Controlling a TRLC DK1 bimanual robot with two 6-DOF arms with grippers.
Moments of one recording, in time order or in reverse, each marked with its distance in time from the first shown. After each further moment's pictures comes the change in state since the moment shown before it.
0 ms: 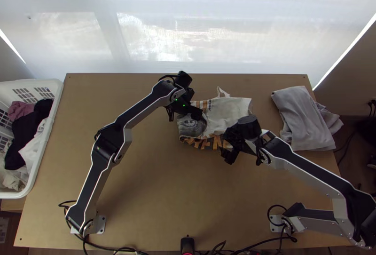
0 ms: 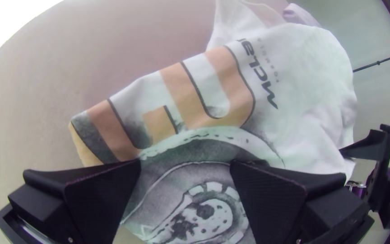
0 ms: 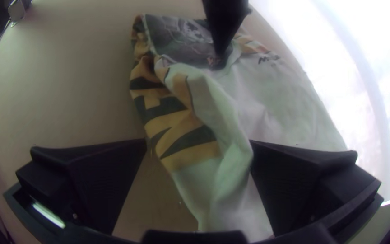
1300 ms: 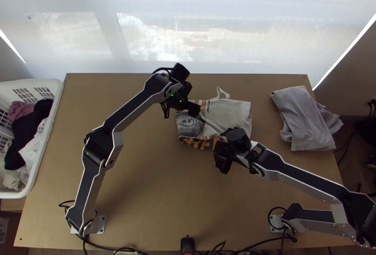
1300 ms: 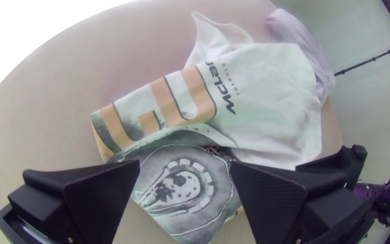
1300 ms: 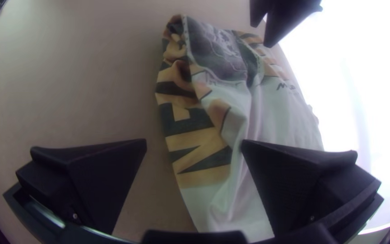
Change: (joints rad) left arm -0.022 -0.137 -0.006 -0.100 -0.015 0.001; right arm 0.168 -0.011 -0.086 0.122 0.139 -0.084
